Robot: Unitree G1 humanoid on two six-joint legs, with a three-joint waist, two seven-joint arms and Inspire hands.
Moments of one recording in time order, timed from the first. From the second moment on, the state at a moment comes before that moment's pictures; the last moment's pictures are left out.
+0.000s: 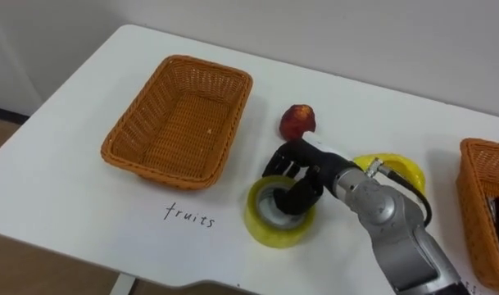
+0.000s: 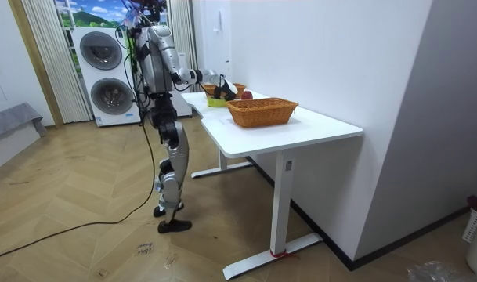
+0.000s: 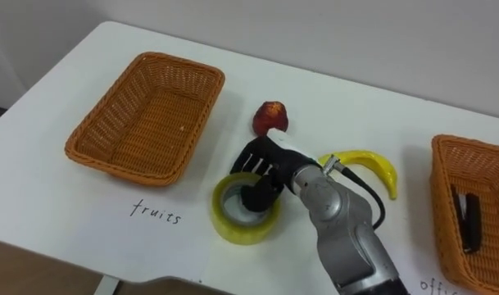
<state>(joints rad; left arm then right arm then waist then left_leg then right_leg) 0.13 0.18 0.10 1.05 -0.05 0.22 0.21 -0.18 -0.24 0.29 0.02 -0.54 0.37 0.44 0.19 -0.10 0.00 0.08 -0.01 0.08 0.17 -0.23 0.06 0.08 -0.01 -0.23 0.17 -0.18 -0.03</state>
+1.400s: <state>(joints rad) 0.29 0.18 0.24 1.12 -0.07 0.16 0.26 -0.05 -0.32 -0.29 -0.10 -0.05 0.29 -0.09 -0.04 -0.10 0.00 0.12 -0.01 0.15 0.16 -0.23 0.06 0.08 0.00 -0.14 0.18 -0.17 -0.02</state>
